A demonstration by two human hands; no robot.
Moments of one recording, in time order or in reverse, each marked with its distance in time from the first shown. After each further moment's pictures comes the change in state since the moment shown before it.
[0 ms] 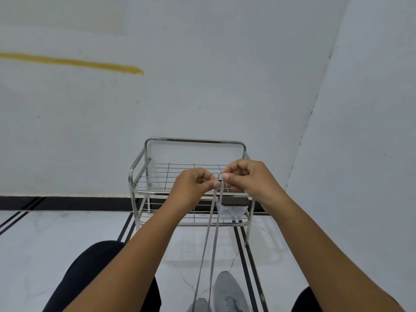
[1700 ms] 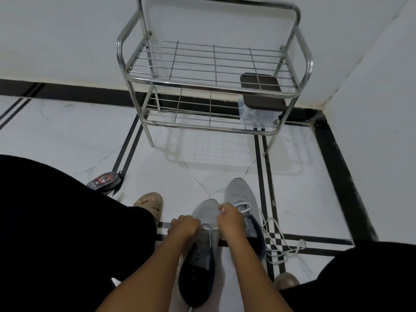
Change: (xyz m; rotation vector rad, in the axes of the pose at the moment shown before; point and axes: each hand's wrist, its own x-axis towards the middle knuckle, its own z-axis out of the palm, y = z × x) left_hand -0.138 -0.335 0.122 0.646 -0.560 -1.003; right_hand -0.125 0.311 0.166 -0.371 -0.159 0.783
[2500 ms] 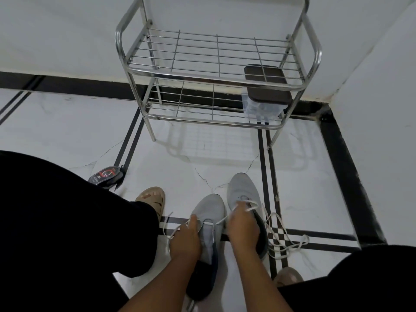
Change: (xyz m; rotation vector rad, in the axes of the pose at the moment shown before) left_hand -0.033 -0.027 0.051 0.096 0.304 0.119; right_hand -0.010 0.031 0.001 -0.323 0.262 -0.076
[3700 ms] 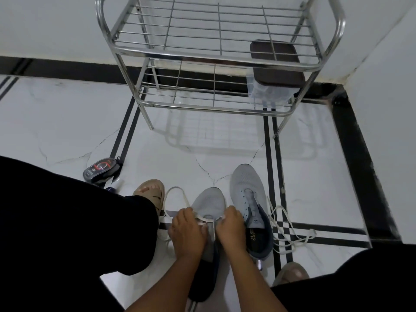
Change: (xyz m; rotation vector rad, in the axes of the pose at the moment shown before) left_hand 0.011 0.011 0.012 -0.092 0.240 -0.084; right_hand 0.001 -0.001 0.045 0.121 -0.164 0.008
